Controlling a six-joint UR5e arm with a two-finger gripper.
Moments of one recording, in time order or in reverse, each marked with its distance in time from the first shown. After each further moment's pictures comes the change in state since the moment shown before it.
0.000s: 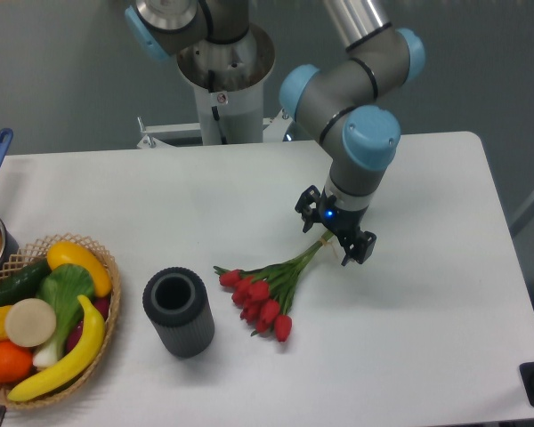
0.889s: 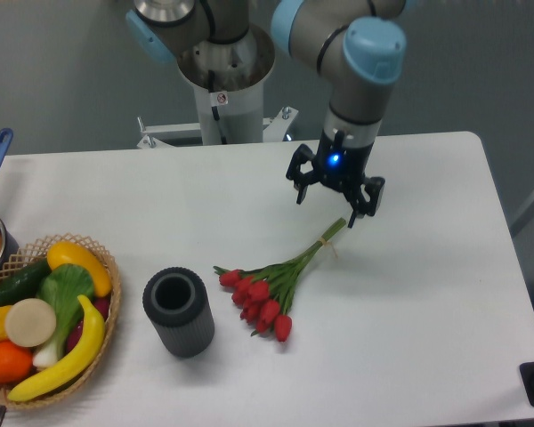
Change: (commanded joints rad) arm 0.003 0.180 -0.028 -0.014 -0.014 -0.163
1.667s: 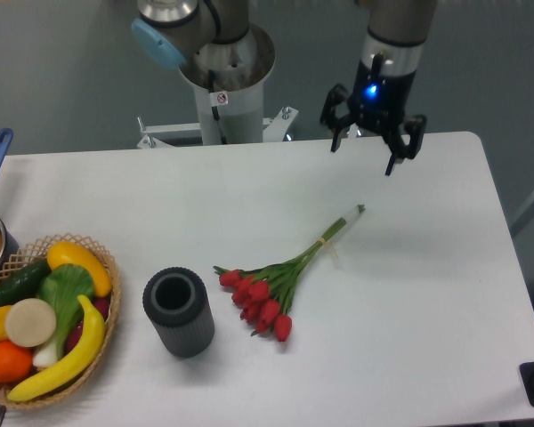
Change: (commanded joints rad) arm 0.133 0.159 0.069 -0.193 -0.116 -0.001
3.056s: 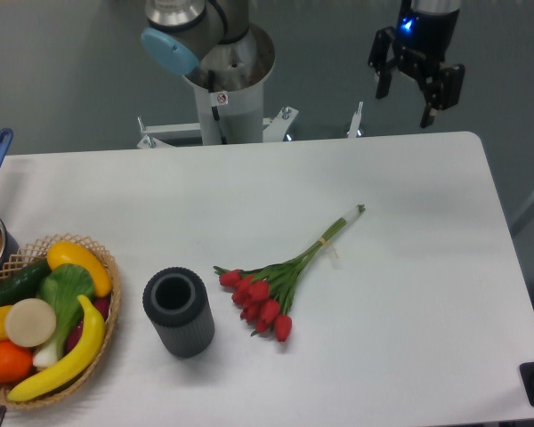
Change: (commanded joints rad) arm 0.228 0.112 0.054 -0.167 -0.006 0.684
